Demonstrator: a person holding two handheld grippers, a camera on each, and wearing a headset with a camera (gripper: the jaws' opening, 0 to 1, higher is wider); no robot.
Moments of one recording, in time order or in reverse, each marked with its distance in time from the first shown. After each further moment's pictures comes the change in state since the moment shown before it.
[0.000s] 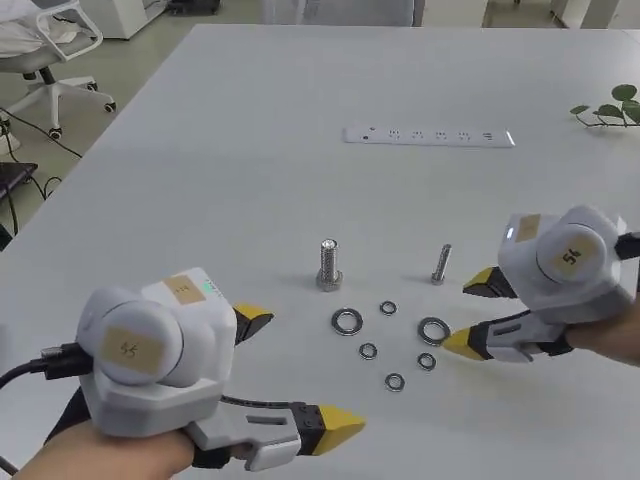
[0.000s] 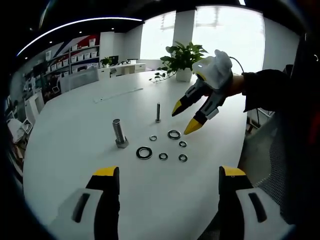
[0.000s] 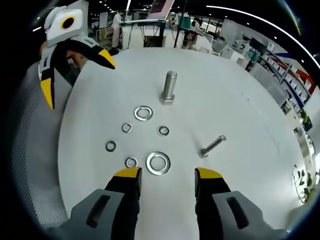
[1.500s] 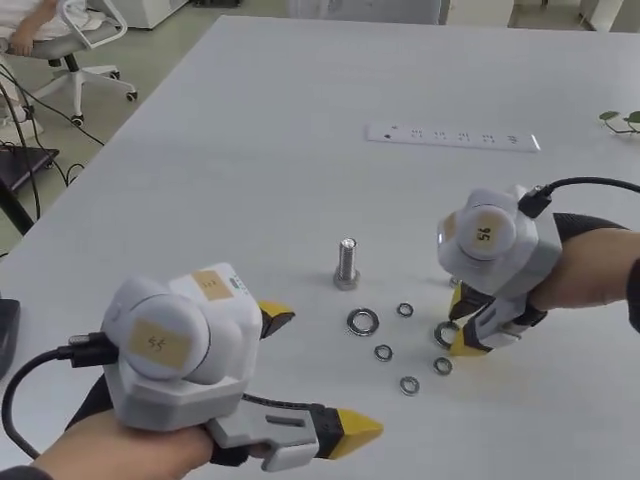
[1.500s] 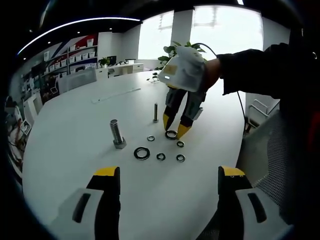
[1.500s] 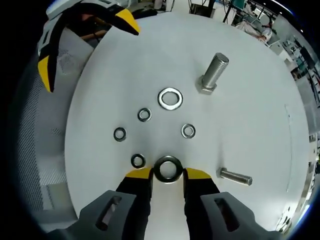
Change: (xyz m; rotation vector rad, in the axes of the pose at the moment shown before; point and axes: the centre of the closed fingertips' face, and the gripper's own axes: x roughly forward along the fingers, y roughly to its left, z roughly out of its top) left arm -0.001 -0.006 0.002 0.004 0.001 -0.017; right arm 0.022 0.016 -0.003 -0.256 0.308 0.252
